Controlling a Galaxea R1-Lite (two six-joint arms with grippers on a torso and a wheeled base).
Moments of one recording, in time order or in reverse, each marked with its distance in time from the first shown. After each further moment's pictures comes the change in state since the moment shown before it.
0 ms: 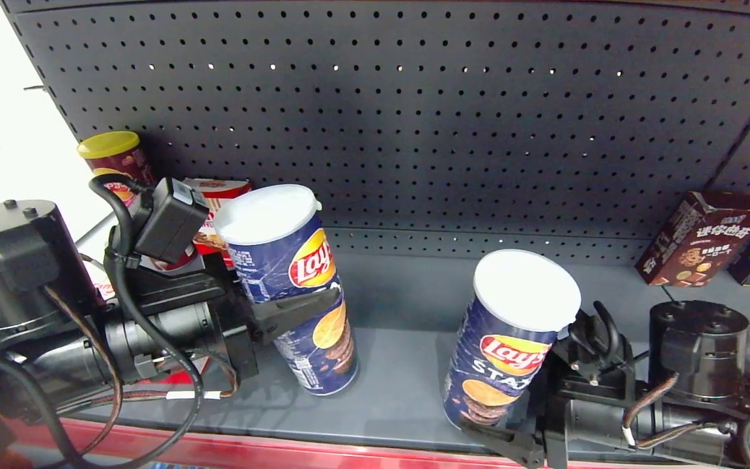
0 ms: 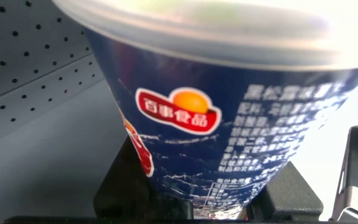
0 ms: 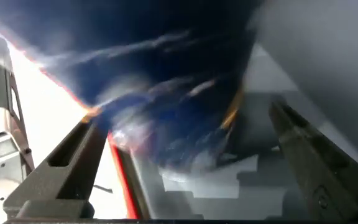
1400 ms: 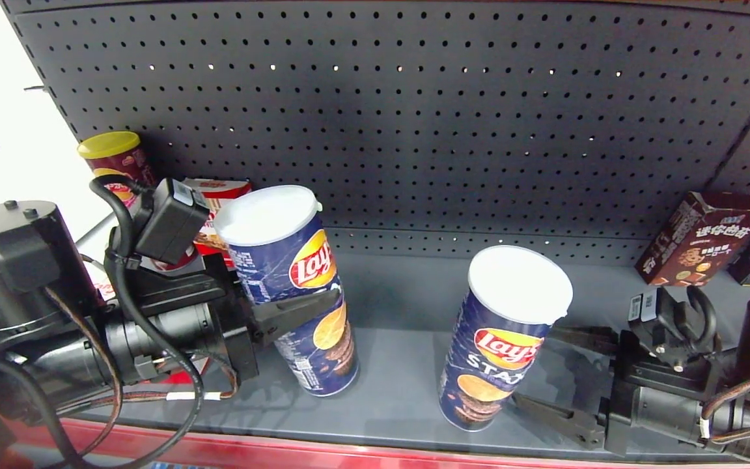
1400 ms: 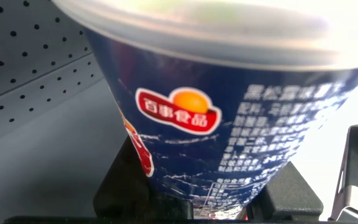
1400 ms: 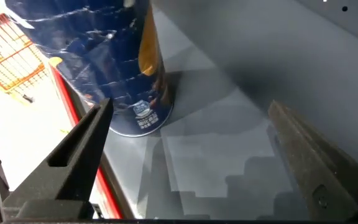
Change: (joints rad) left arm -0.003 0.000 0.002 0.000 -0.001 0.001; right arm -0.147 -0.154 0.078 0.001 -0.002 0.000
